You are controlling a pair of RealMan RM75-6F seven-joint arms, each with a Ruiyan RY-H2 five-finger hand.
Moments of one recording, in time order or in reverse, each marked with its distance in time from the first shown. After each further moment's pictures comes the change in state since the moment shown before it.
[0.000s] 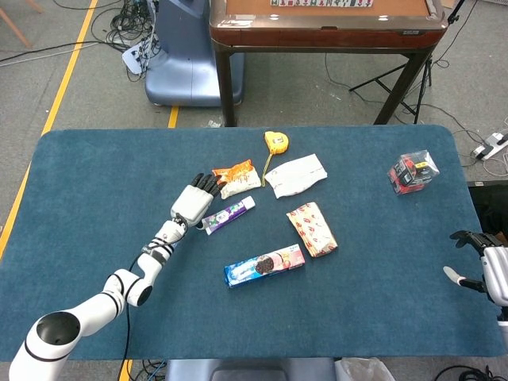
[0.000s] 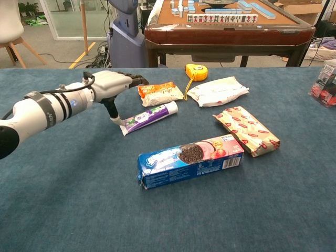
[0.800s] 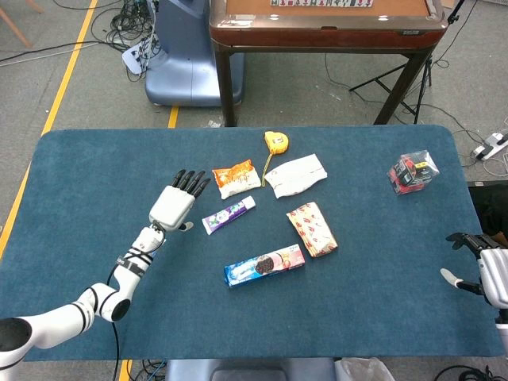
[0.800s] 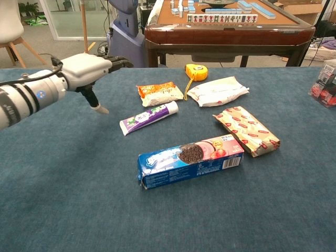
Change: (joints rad) left arm 0.149 0.240 0.013 -0.421 -0.036 0.199 0.226; right arm -0.005 0.004 -0.010 -0.013 -0.029 0.016 -0.007
